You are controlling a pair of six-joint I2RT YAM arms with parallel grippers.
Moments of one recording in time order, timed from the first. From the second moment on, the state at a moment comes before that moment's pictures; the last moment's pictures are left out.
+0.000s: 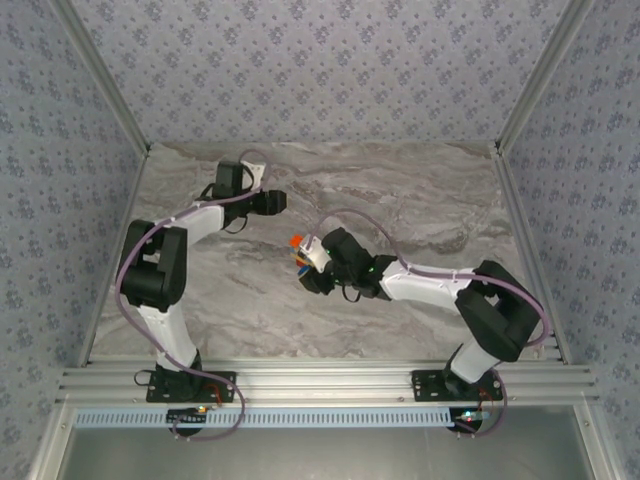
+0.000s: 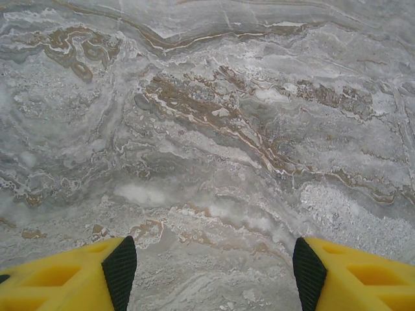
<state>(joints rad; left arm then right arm) -0.25 1.87 1.19 -0.03 0.40 -0.18 0.88 1.60 0.87 0.01 -0.16 -0.02</state>
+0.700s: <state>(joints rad) -0.25 1.84 1.15 -0.03 0.41 -0.18 0.84 1.63 0.88 0.05 -0.06 0.01</state>
